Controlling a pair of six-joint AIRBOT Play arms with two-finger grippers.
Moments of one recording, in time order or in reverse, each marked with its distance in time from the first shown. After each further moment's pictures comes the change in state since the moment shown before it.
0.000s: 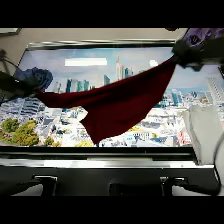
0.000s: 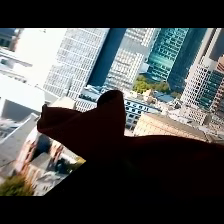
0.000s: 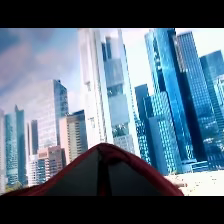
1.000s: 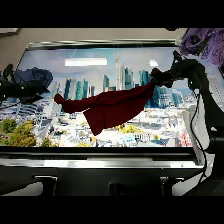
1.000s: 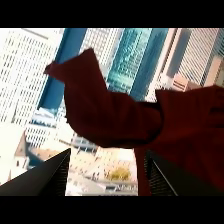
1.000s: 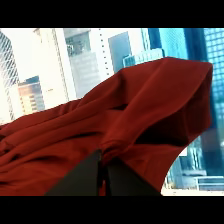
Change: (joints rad) left arm 0.193 0.027 -0.262 -0.400 0.234 0.263; right arm 0.000 -0.292 0.001 0.140 0.037 -0.158
